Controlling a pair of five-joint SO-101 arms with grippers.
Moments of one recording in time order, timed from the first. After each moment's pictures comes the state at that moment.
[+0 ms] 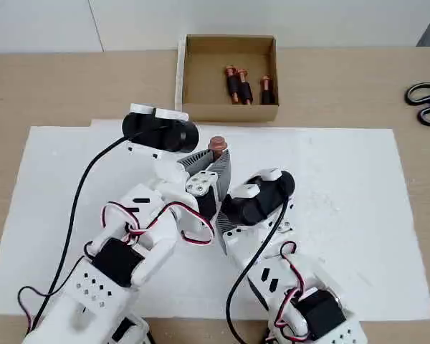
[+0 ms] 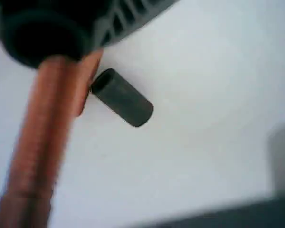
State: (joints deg) left arm 30.8 -54.3 51.6 36.3 27.5; right arm -34.5 -93.6 76.7 49.9 -7.3
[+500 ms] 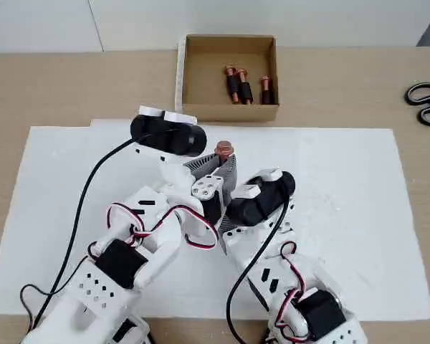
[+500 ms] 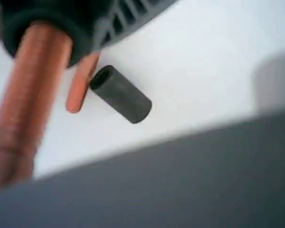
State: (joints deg) left arm 32.7 -54.4 51.7 36.3 27.5; right arm -34.6 -93.6 76.6 49.9 -7.3
